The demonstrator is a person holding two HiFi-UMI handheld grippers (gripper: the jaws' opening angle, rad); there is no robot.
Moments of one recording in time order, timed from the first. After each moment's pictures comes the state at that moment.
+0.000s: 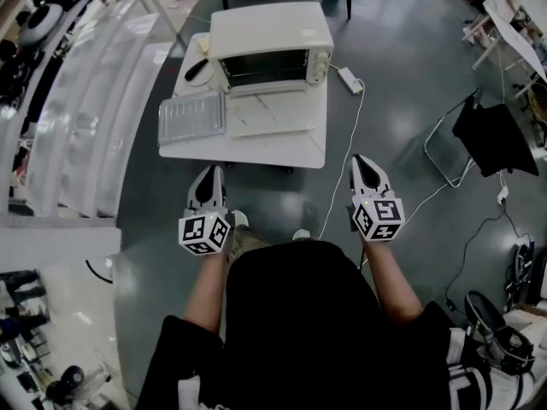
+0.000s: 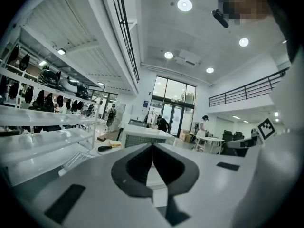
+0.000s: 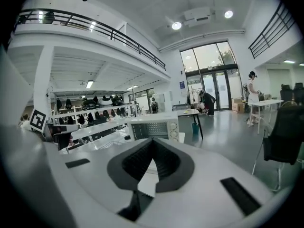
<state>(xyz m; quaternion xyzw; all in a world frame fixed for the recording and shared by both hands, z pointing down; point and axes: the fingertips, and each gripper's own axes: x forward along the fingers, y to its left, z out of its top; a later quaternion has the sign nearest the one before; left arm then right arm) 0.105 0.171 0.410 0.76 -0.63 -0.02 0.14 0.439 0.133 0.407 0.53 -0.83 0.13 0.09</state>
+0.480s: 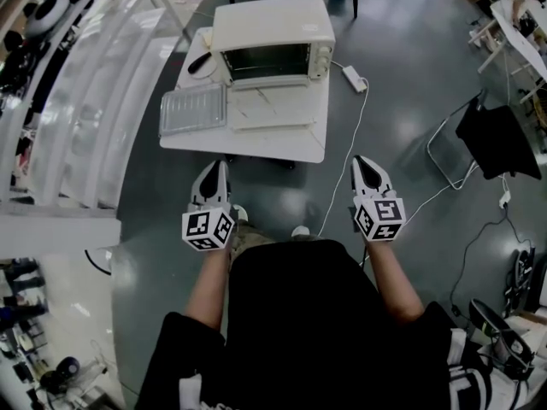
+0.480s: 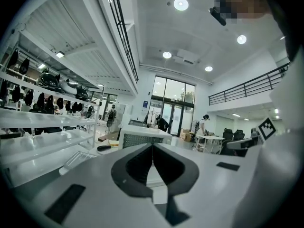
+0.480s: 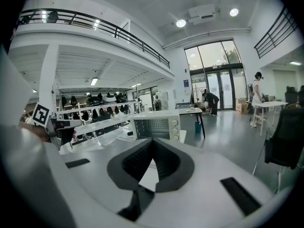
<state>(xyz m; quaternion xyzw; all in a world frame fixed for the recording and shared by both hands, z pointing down) 0.130 0.184 0.414 0.76 -0.64 -0.01 0.13 0.452 0.148 0.421 0.51 -0.84 0.13 0.11</state>
